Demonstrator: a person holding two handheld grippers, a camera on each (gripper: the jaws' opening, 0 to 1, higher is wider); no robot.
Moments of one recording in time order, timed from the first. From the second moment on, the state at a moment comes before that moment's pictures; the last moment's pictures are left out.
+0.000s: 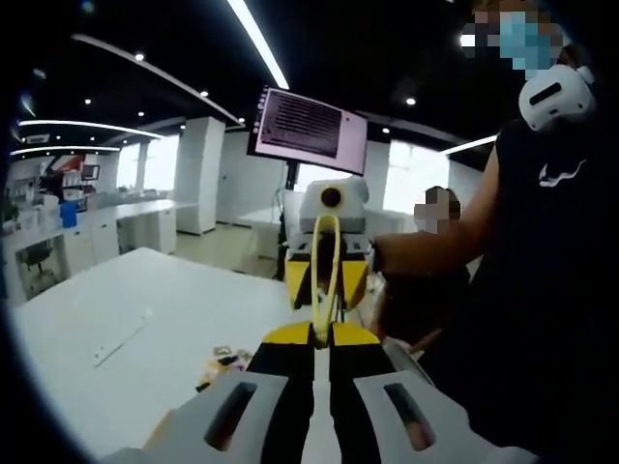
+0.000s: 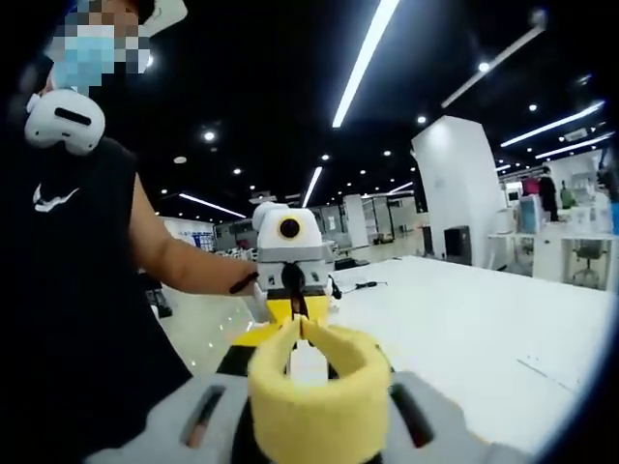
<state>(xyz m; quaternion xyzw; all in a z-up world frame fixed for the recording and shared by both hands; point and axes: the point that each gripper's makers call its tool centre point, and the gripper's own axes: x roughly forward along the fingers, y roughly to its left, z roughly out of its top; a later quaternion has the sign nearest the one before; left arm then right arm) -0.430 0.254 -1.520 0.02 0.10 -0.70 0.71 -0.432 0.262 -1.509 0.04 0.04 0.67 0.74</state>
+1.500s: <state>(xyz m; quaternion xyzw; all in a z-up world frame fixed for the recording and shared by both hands) -0.430 0.239 -1.517 0.03 0.15 -0.71 0.69 -0.428 0.259 -1.501 0.09 0.04 0.66 0.74</state>
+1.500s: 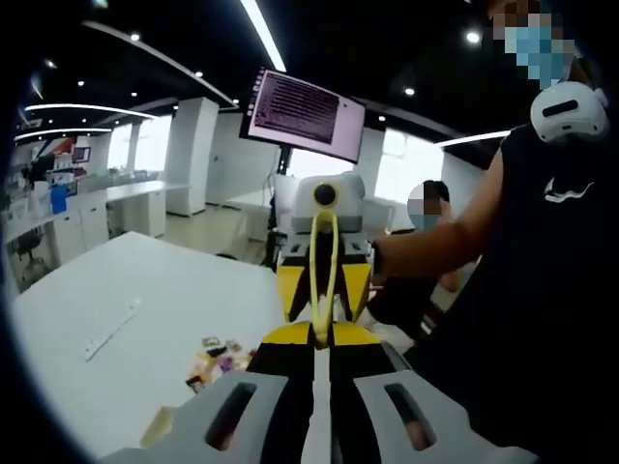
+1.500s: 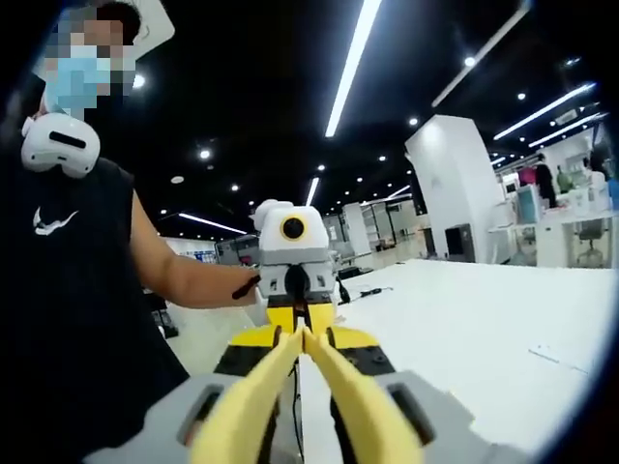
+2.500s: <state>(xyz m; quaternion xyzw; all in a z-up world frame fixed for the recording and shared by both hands) -0.428 0.241 -1.512 0.01 0.12 -0.71 0.69 -0.426 0.260 -1.498 0.09 0.06 0.65 0.75</state>
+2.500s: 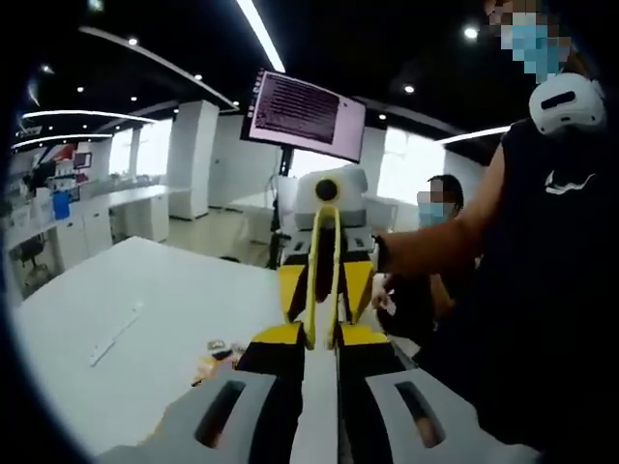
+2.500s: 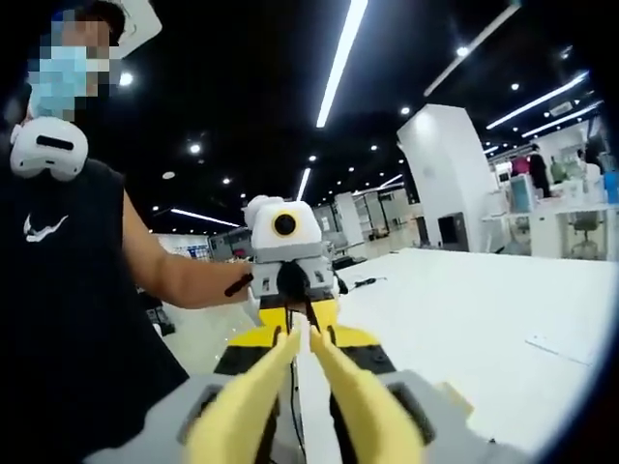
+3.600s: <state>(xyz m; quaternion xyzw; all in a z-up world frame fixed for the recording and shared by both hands) -0.357 0.341 -1.534 0.06 0.09 -0.54 0.84 -0.386 0.223 -1.499 -0.01 0.07 0.55 0.83</state>
